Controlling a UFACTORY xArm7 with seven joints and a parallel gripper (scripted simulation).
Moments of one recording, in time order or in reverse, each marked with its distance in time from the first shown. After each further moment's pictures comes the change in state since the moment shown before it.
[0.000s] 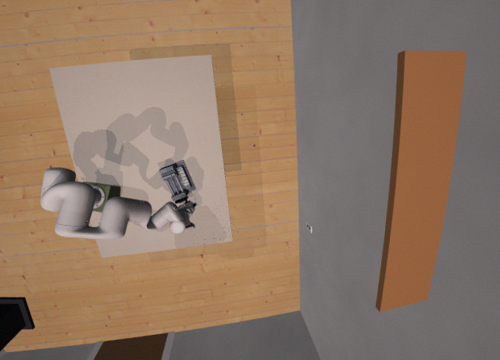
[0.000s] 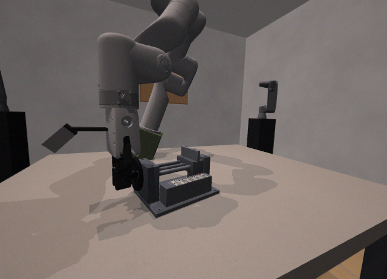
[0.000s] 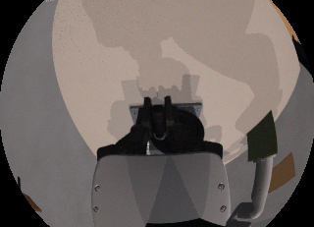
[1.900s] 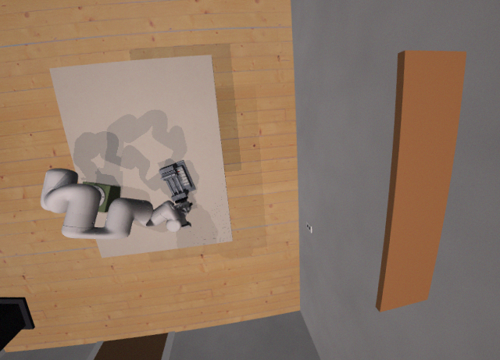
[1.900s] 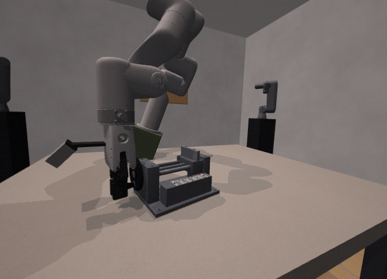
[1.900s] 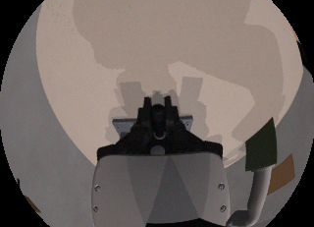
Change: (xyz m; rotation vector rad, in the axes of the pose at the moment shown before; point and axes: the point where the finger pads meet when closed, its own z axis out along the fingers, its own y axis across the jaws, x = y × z) arm 0.000 0.029 0.035 0.000 0.000 0.000
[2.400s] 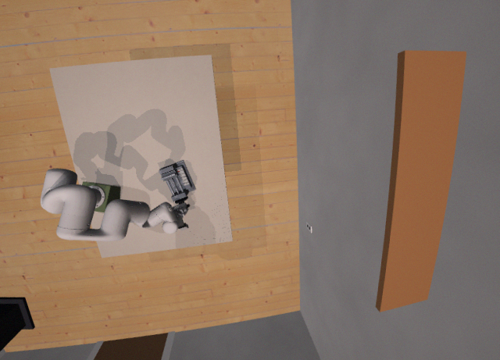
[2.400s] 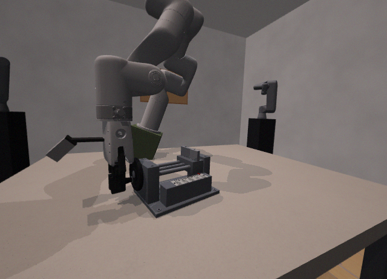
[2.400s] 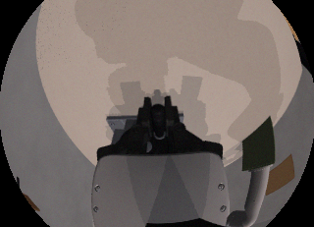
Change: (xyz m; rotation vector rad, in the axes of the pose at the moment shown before) arm 0.000 0.016 -0.008 0.001 0.000 0.000
